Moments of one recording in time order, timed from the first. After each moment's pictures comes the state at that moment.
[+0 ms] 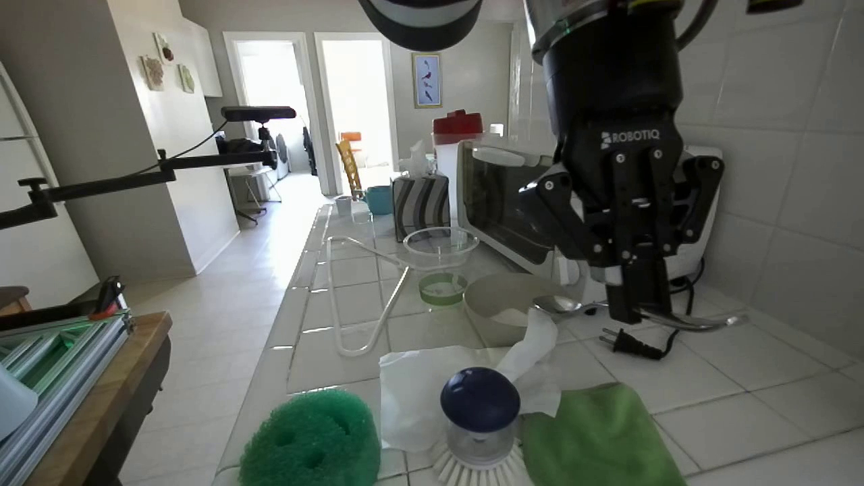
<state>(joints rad) -0.22 0.36 -0.21 -1.87 -0.41 2.31 -1.55</state>
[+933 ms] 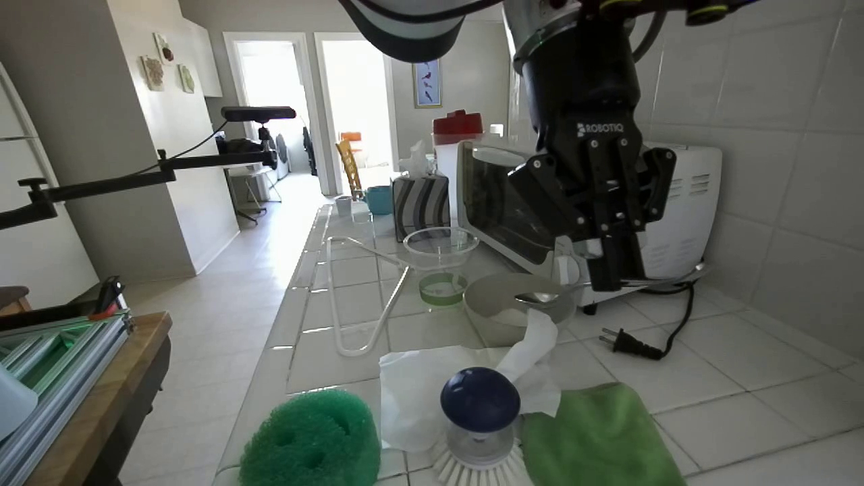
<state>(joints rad) -0.16 0.35 -0.19 -1.87 -0.54 2.26 -1.52</state>
